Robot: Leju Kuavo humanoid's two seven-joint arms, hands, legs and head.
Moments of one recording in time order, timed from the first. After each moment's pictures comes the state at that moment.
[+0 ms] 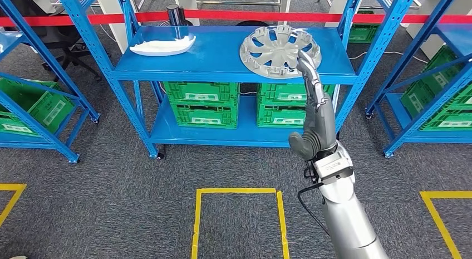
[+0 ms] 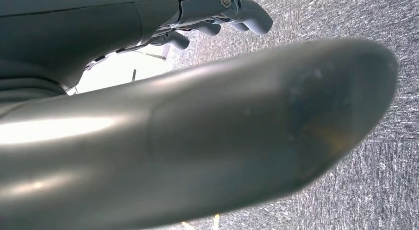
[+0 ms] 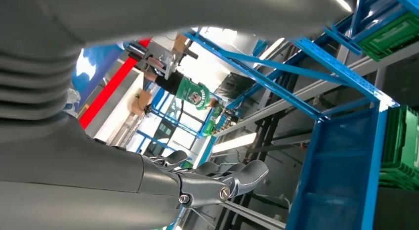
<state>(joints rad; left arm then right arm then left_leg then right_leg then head) -0.07 -0.22 0.73 -0.20 -1.14 0.35 0.21 -0.30 0.01 0.10 -1.57 0.36 -0.06 -0.69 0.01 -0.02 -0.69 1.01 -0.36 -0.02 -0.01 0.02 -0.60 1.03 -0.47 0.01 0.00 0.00</state>
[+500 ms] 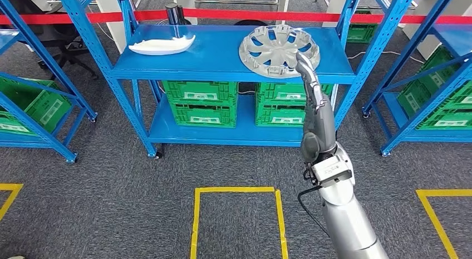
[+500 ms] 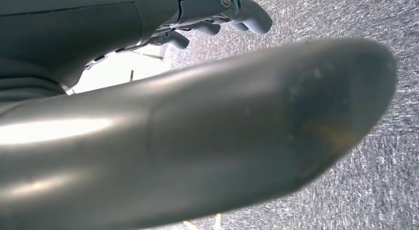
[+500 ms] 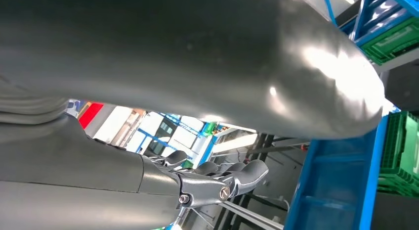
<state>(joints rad) -0.07 -0.22 0.73 -0.20 -1.13 0.33 0.20 -0.30 0.00 0.12 -1.58 0.36 -0.07 -0.69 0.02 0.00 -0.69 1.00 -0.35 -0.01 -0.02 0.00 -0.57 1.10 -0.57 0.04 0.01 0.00</state>
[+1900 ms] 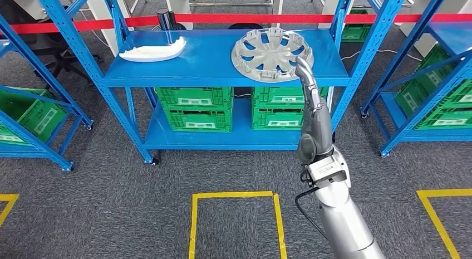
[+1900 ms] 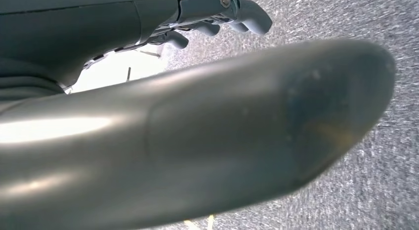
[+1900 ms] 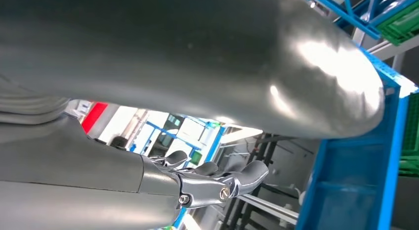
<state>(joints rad) -0.07 -0.21 0.74 -0.20 -1.13 0.33 0.19 -0.28 0.00 0.13 -1.56 0.36 -0.12 -0.69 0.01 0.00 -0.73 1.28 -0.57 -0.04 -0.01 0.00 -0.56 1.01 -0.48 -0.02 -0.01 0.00</state>
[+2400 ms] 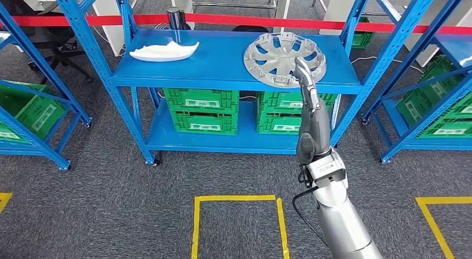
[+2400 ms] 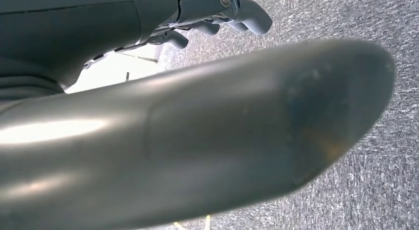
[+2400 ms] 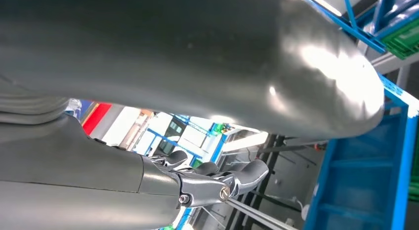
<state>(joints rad) -0.07 -0.20 0.75 -0.20 -1.13 0.33 0.19 -0.28 0.00 0.13 -1.55 0.33 -0.12 -0.69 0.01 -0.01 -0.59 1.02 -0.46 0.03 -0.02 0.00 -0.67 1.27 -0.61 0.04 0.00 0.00</state>
